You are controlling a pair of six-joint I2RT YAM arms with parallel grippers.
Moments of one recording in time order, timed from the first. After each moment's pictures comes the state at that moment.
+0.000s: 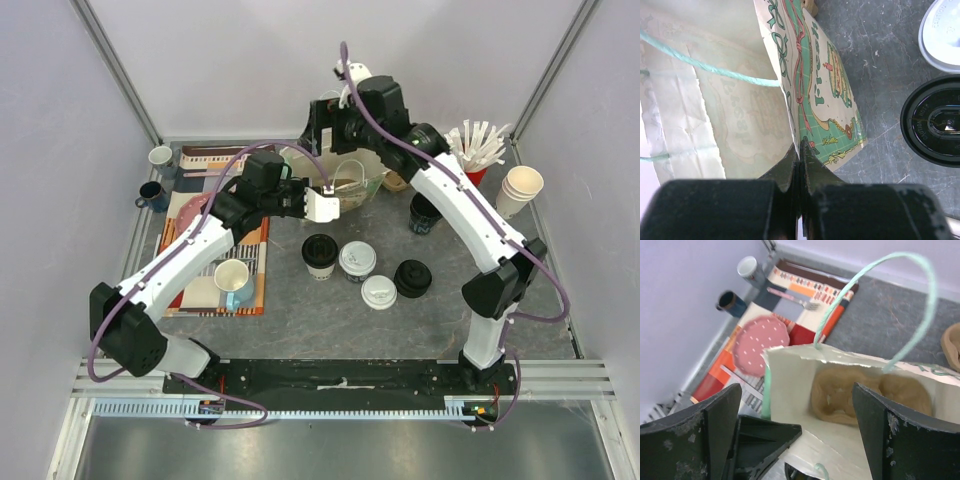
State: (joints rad) left arm -0.57 1.41 1.28 -0.42 0.32 1.17; right arm 0.63 1.86 2.13 -0.64 -0.09 0.32
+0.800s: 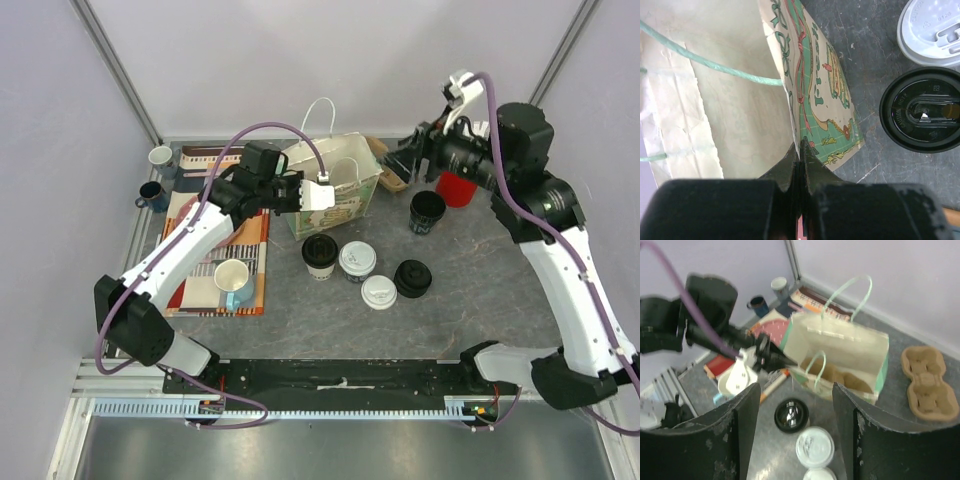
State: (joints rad) left arm -0.52 1.48 1.39 -0.60 0.38 1.09; right arm 0.39 1.29 1.76 -0.58 -0.44 0.18
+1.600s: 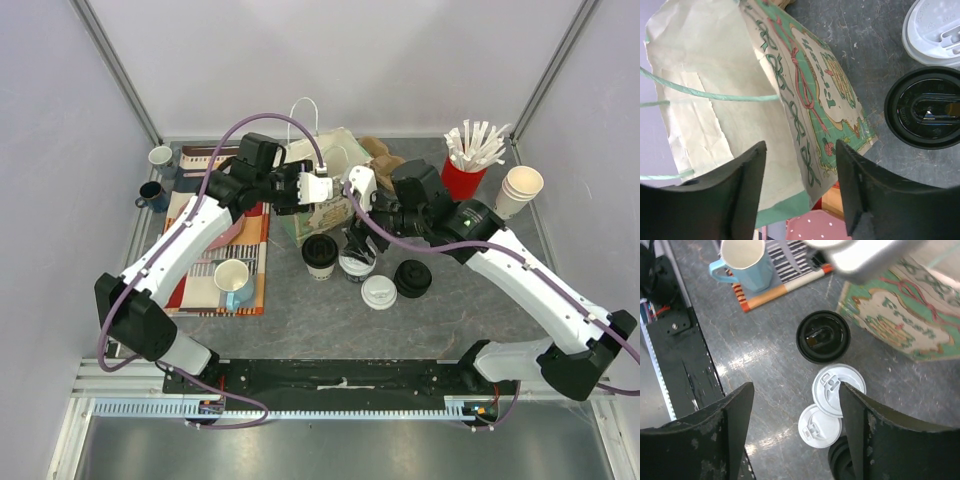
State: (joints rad) left arm -0.50 1.51 1.47 -0.66 0.40 1.08; right arm 0.74 1.28 1.43 -0.76 -0.35 -0.16
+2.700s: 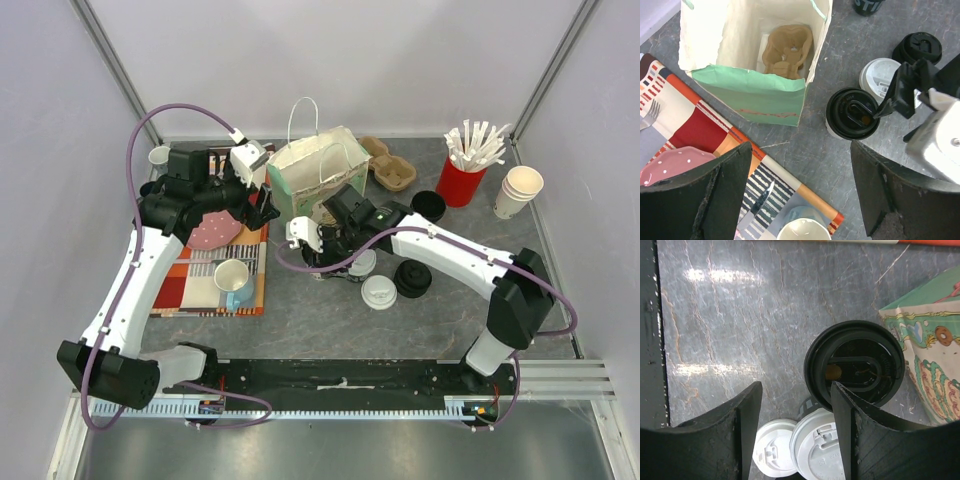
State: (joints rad) left arm -0.24 1.22 1.34 -0.71 0.54 0.35; right arm 0.85 1.64 1.40 -0.70 -0.42 -0.65
